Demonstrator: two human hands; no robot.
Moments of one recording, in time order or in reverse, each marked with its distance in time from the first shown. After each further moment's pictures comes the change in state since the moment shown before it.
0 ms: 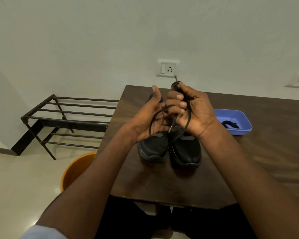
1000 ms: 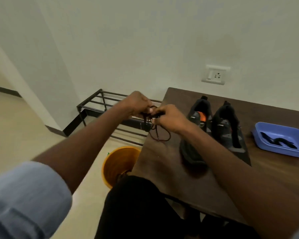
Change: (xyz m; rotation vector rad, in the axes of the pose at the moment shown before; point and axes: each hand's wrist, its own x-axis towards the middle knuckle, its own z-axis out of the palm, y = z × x) left_hand -0.088 0.080 -0.154 0.768 0.680 -0.189; right_hand 0.101 0.134 0.052 -1.676 0.090 0.004
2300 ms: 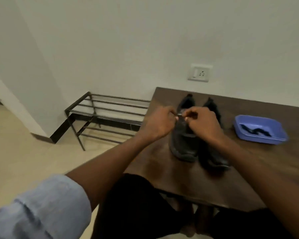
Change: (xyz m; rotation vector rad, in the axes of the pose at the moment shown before) left_hand -0.011 -0.001 0.121 0.342 0.134 0.454; right_hand -0.069 0.059 -0.063 -0.244 0.455 0.069
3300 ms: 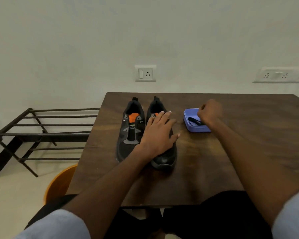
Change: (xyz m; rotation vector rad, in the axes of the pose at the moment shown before) left_hand 0.013 0.103 0.142 0.358 -0.184 0.421; right_hand 0.039 0.197 -0.127 -0.398 0.254 0.545
